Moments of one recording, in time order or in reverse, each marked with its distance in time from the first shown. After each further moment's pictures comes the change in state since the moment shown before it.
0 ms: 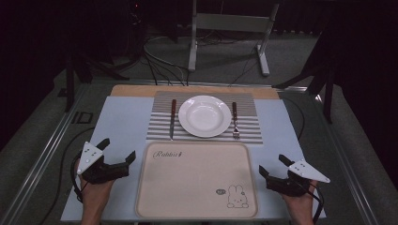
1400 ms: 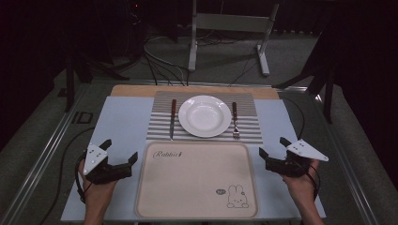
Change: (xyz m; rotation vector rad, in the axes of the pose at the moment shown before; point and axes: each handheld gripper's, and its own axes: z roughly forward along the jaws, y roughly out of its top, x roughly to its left) left arm -0.004 -0.006 0.006 0.021 0.026 0.030; right arm -0.010 0.051 0.020 0.005 -0.047 -0.036
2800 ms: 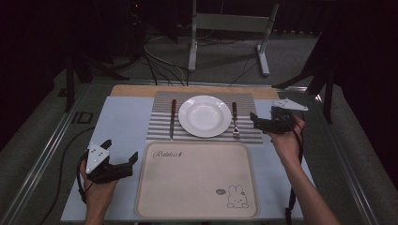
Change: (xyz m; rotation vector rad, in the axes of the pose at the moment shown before) left arm 0.000 -0.002 0.004 0.025 0.025 0.007; right arm -0.025 0.078 0.088 0.114 -0.076 0.069
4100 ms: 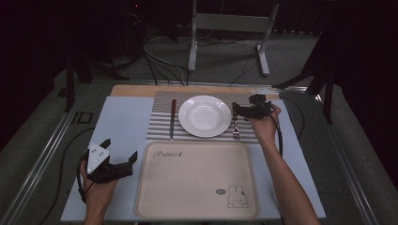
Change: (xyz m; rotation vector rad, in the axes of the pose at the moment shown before) left arm 0.000 0.000 0.001 -0.002 0.021 0.023; right arm 0.012 0.014 0.092 0.094 -0.027 0.020
